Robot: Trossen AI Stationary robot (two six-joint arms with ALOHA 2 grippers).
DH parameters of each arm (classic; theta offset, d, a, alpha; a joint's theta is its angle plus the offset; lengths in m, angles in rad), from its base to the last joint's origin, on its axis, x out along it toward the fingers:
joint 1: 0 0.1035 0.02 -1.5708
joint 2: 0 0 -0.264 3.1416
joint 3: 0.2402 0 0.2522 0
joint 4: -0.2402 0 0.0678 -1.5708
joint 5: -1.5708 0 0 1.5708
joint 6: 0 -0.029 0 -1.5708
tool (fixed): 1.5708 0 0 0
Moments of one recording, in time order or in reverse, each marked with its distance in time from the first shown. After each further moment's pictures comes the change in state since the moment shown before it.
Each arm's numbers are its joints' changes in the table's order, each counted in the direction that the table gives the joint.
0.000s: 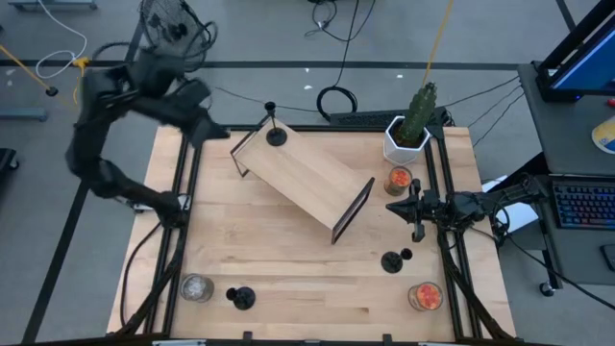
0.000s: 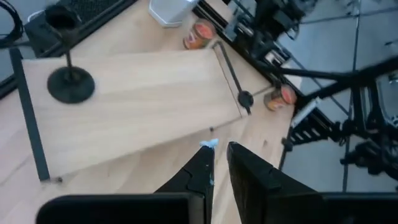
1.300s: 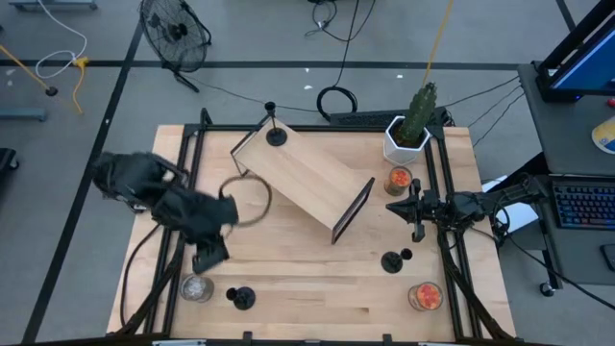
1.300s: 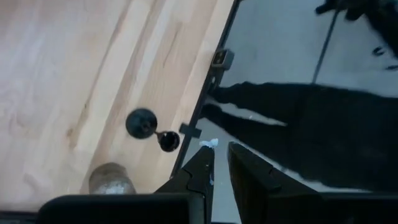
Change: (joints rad) left arm -1.005 0.221 -0.004 0.003 0.204 0.655; right arm 0.000 0.000 0.000 0.000 0.001 0.002
